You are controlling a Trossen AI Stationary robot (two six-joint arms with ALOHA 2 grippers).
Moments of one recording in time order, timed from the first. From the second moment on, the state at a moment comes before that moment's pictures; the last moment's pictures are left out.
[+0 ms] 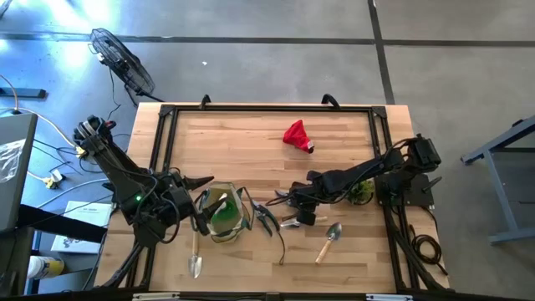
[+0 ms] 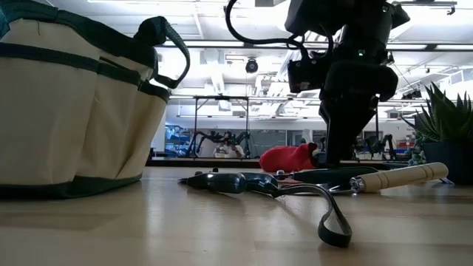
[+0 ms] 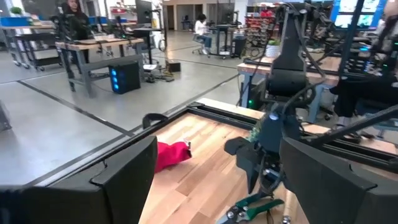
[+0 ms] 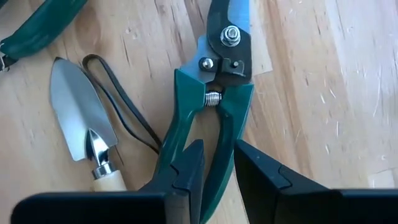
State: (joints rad) left arm -0.86 1.17 0.96 -0.12 -1.43 -0.42; right arm 0.21 1.72 1.03 -0.57 0.11 0.49
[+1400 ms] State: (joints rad) left arm -0.86 1.17 0.96 -0.18 -1.40 -0.50; right arm 0.18 1.72 0.90 -0.47 0.15 0.49
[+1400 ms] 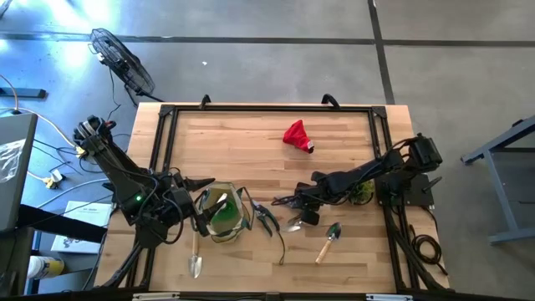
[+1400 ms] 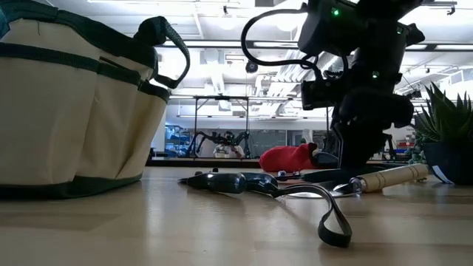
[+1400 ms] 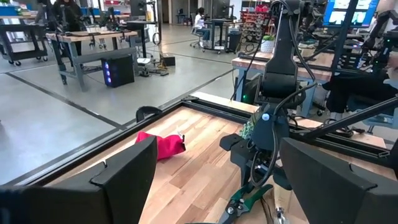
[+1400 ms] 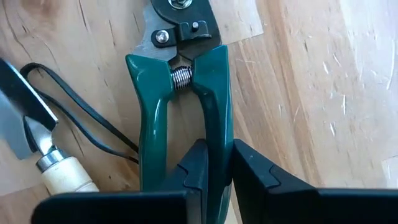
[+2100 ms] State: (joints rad) left arm -0.86 1.17 0.96 -0.19 -1.38 -0.50; right arm 0.22 1.58 0.90 -0.46 0.41 0.43
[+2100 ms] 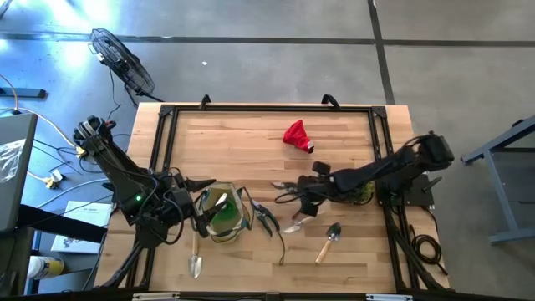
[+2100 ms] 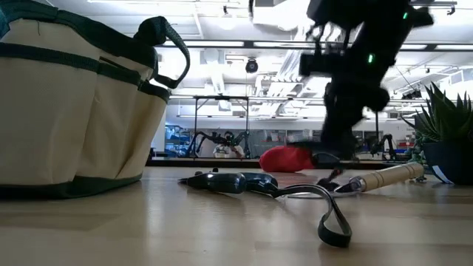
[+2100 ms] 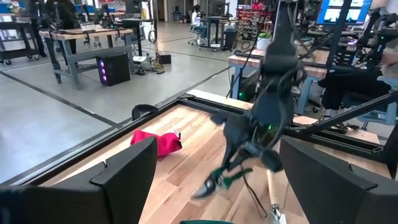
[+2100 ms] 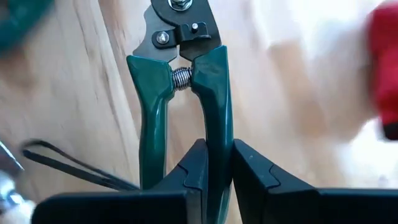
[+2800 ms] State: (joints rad) left arm -0.62 1.30 0.96 -0.18 -1.16 -0.59; right arm 0.47 1.23 0.90 -0.19 1.14 0.02
